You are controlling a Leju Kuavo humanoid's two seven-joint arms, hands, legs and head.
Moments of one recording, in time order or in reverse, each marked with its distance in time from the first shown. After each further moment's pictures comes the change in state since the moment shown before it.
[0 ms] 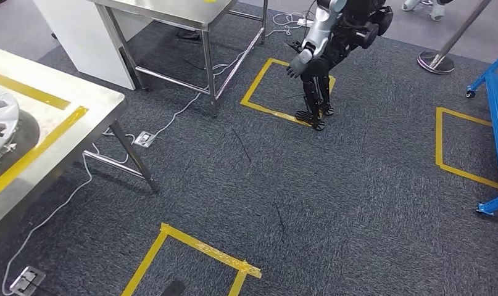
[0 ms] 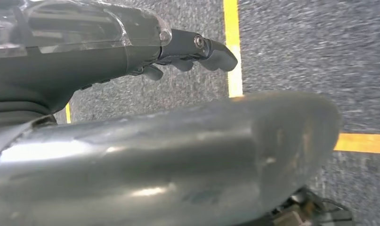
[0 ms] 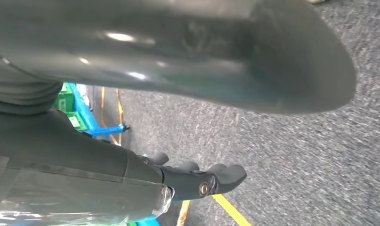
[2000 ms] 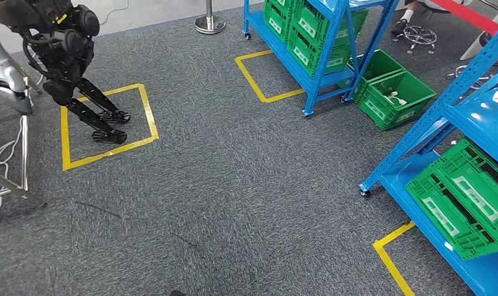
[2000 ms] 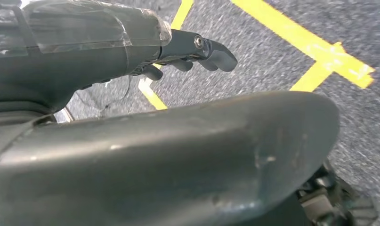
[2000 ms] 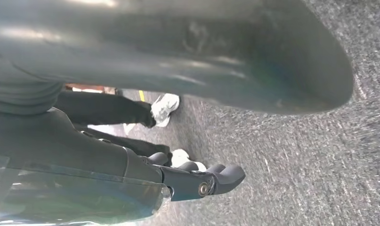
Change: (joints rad) left arm 0.034 -0.012 -0.024 0.007 0.064 -0.002 -0.004; right arm 0.001 -0.010 -0.032 0.011 0.037 -0.003 0.032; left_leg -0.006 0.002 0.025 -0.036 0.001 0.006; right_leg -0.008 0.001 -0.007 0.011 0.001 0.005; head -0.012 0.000
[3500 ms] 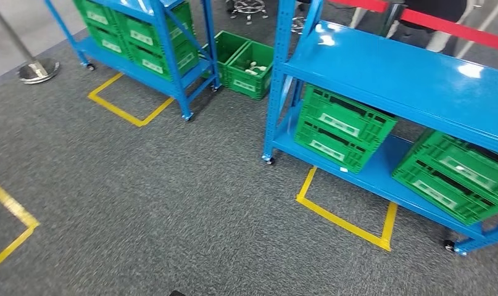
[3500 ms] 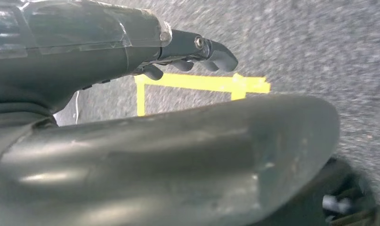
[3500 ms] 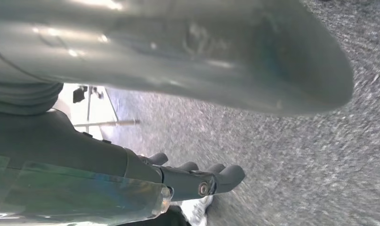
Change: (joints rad) left arm -0.007 0.009 -0.028 0.000 0.008 -0.009 0.010; right arm -0.008 -0.001 0.000 0.007 0.000 0.009 0.003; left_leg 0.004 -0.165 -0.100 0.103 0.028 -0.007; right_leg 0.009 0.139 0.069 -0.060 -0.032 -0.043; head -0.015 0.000
